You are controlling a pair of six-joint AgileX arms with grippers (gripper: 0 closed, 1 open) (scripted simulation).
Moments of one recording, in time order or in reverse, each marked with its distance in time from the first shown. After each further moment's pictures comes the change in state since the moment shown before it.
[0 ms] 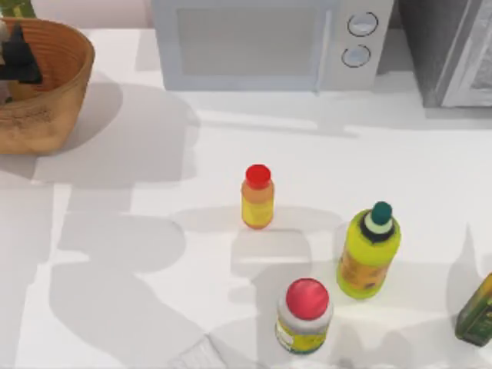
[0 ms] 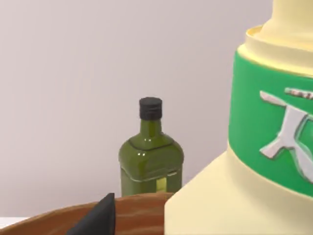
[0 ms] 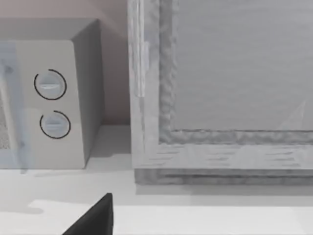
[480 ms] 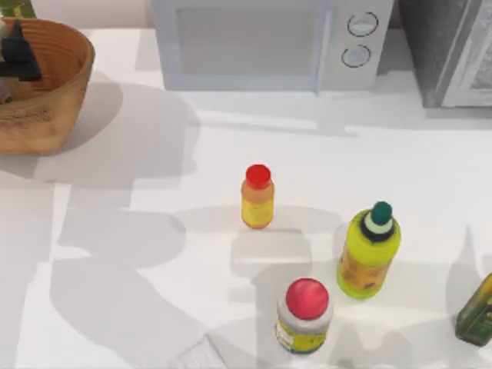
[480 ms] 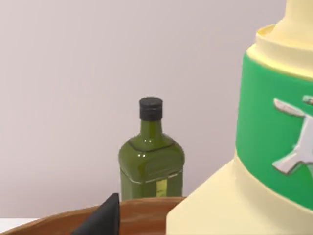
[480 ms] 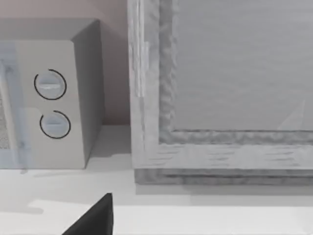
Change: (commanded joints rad) left arm -0.003 0.014 0.024 -0.010 -0.002 0.000; right arm 0.000 0.000 0.000 0.000 0.000 0.000
